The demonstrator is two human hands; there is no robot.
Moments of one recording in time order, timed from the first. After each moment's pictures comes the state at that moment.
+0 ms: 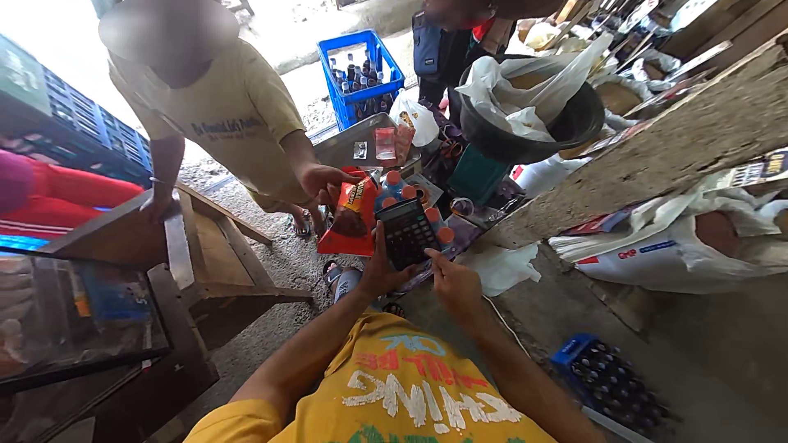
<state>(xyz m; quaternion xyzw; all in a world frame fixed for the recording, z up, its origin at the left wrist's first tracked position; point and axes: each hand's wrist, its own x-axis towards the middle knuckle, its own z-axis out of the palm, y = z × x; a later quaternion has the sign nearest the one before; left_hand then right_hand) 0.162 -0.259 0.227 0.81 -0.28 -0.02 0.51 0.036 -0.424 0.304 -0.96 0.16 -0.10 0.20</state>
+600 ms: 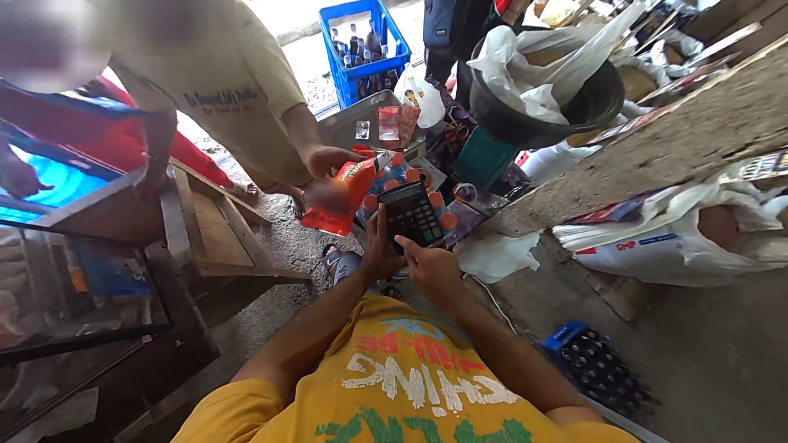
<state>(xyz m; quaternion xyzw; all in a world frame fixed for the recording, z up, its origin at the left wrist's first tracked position) 0.164 -0.258 0.232 0.81 -0.29 -0.03 0.50 0.058 -0.387 0.319 -0.97 0.05 -0.08 0.22</state>
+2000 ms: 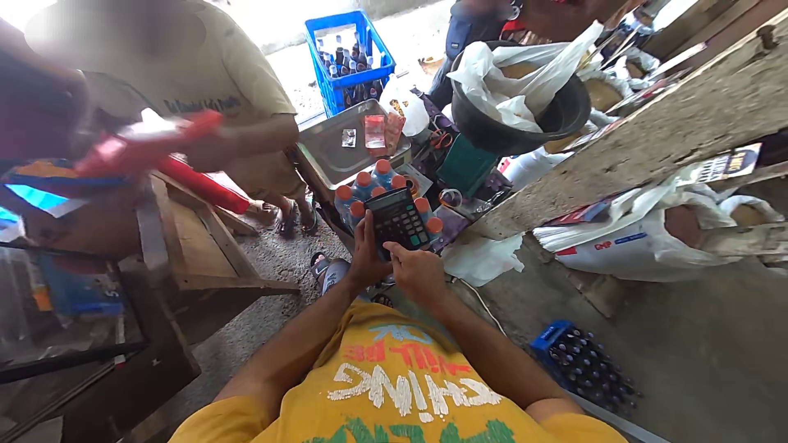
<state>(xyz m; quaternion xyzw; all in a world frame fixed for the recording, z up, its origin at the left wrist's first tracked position) 0.163 -0.261 0.230 0.82 -0.27 -0.01 0.50 0.069 -0.380 0.332 -0.98 0.09 0.00 0.18</state>
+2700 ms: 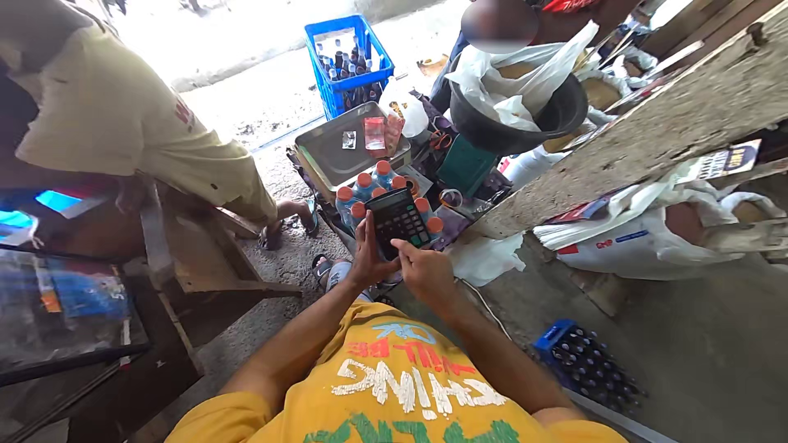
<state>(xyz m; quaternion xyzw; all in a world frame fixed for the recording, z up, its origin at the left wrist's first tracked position) 0.164 -0.259 0.226 0.81 -0.28 -0.02 0.51 0.057 -0.391 0.331 -0.97 0.10 -0.07 0.20</state>
